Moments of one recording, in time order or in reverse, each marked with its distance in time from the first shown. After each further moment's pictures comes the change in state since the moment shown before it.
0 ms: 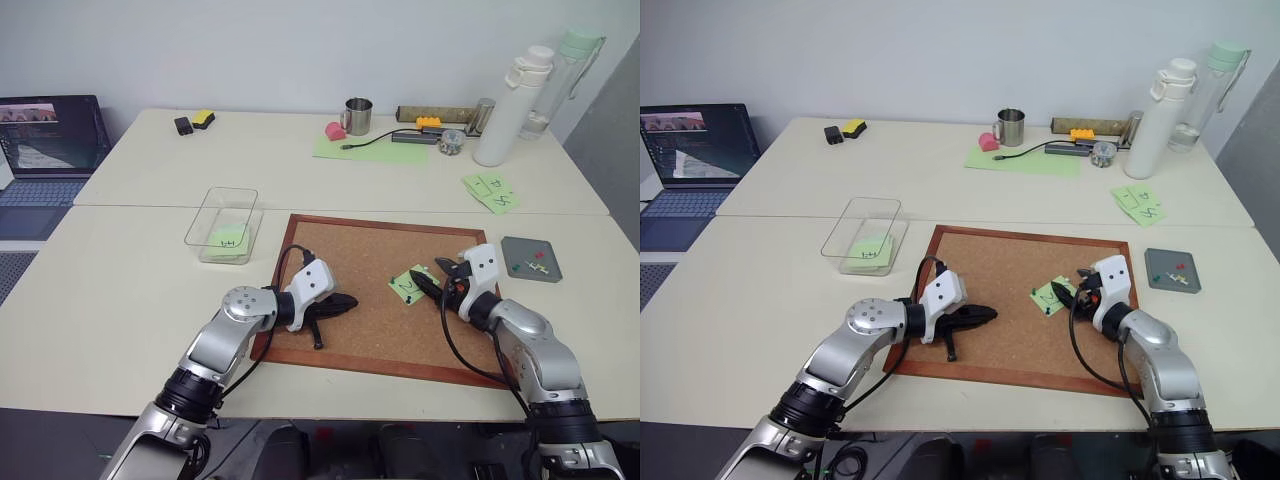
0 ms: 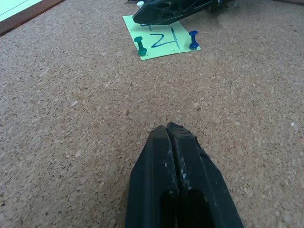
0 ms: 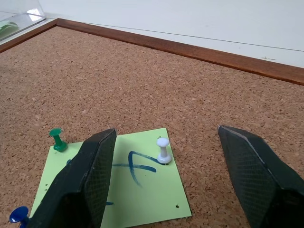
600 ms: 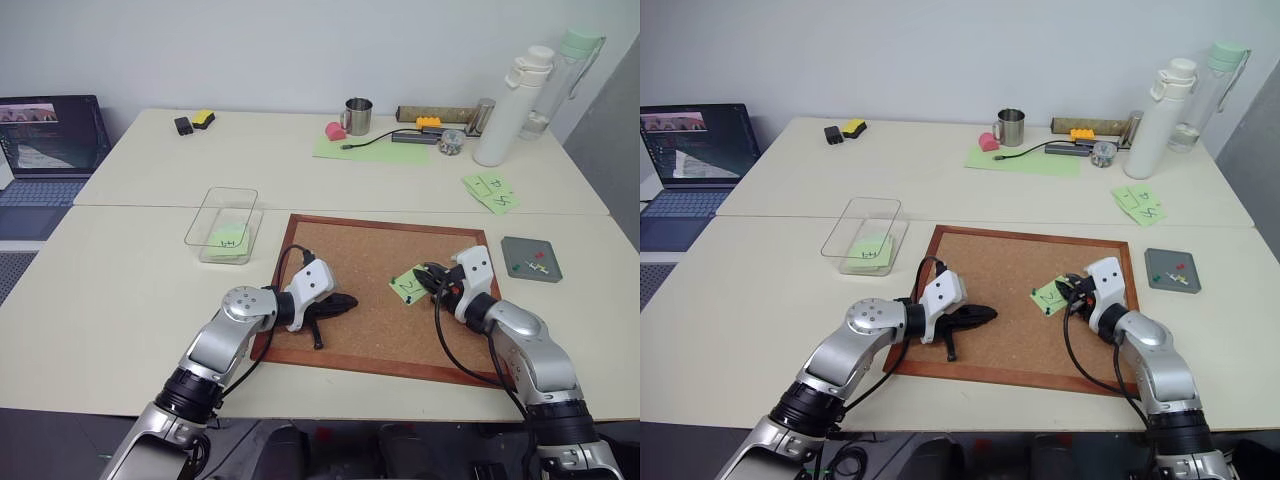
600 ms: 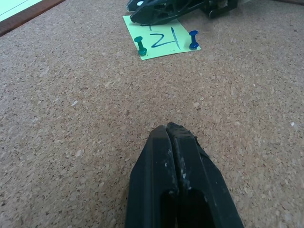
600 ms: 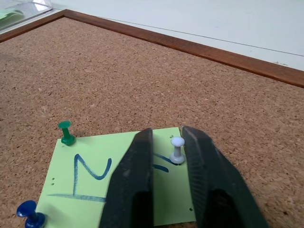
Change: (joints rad) left arm 0.000 0.000 0.000 0.000 0.000 0.000 -0.001; right arm 0.005 -0.005 0.028 0.004 -0.042 -0.041 0.003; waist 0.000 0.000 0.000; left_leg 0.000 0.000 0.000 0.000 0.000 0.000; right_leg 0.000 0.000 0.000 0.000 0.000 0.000
